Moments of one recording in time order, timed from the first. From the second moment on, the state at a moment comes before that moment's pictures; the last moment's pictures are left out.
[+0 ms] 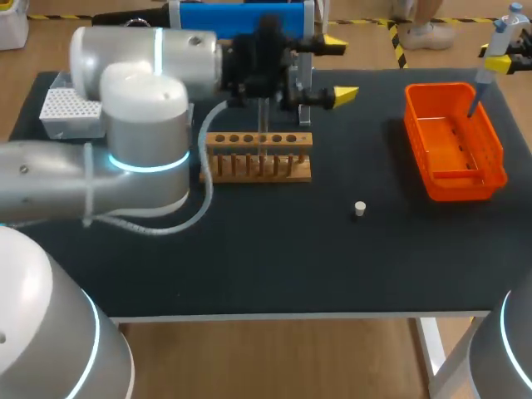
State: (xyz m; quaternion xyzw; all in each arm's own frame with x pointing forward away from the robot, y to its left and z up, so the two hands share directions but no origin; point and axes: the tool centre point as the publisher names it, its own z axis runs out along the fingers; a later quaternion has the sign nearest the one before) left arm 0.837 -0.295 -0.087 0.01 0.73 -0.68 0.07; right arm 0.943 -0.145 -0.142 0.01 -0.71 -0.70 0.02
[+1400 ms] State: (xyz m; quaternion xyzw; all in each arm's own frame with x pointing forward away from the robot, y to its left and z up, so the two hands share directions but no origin) left arm 0.830 -0.230 -0.124 -0.05 0.72 -0.69 0.05; right arm 0.943 -0.145 -0.142 0.01 -0.71 -0.70 0.02
